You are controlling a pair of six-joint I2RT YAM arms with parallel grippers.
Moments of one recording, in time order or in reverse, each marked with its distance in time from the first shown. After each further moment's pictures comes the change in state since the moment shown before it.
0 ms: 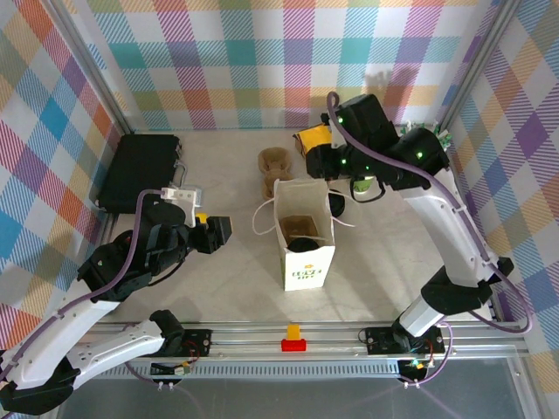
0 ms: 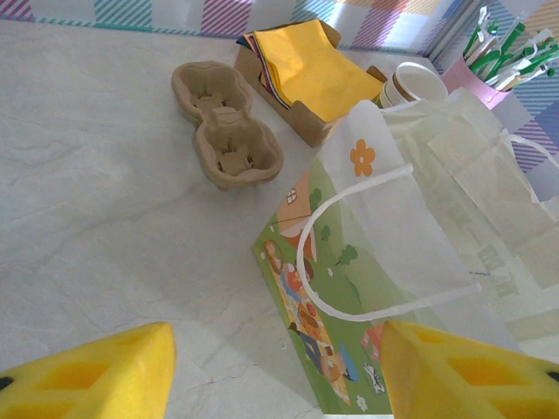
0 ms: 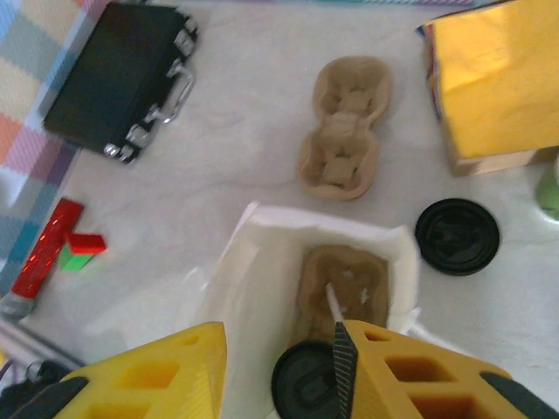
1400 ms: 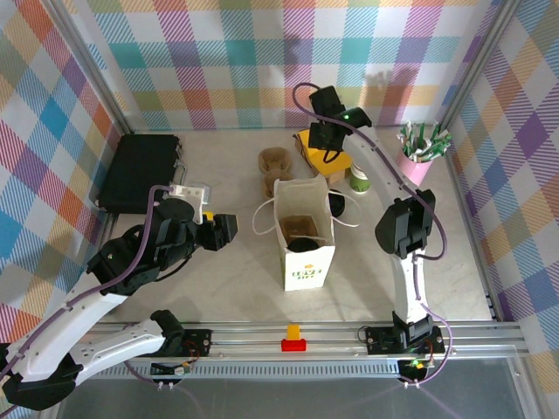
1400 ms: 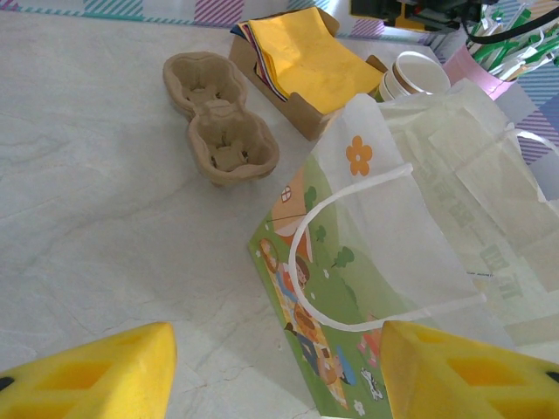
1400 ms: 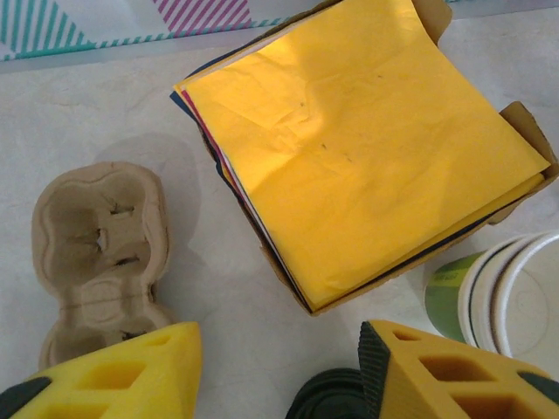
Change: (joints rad) left arm 0.000 0.048 0.002 0.025 0.013 0.002; right arm -0.255 0.540 0.008 0.359 0.193 0.016
